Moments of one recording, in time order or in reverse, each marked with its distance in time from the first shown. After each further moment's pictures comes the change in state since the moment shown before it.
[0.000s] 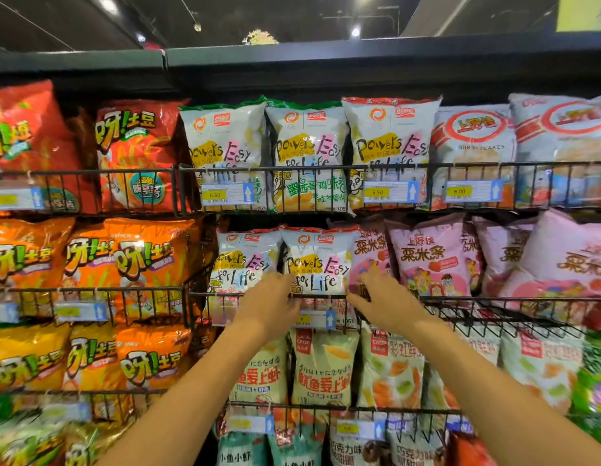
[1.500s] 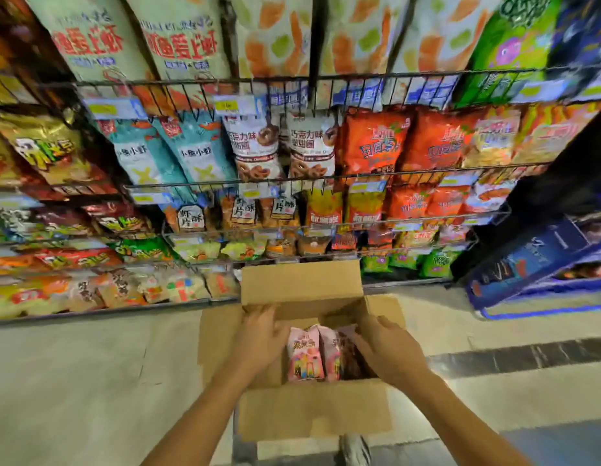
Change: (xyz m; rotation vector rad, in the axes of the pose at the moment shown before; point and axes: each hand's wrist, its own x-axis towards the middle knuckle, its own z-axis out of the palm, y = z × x) left_hand -0.418 0.155 0.327 -0.210 -0.793 -0.373; right_hand -0.529 0.186 0.238 -0.016 -0.683 0.425
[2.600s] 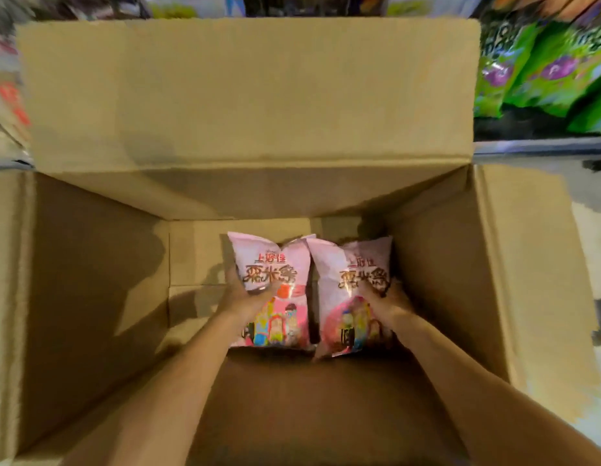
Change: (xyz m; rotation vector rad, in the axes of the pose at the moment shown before) left_hand 0.371 -0.236 0.589 -0.717 -0.153 -0.652; right_hand 0.347 0.218 0.576 0.674 -0.361 0.772
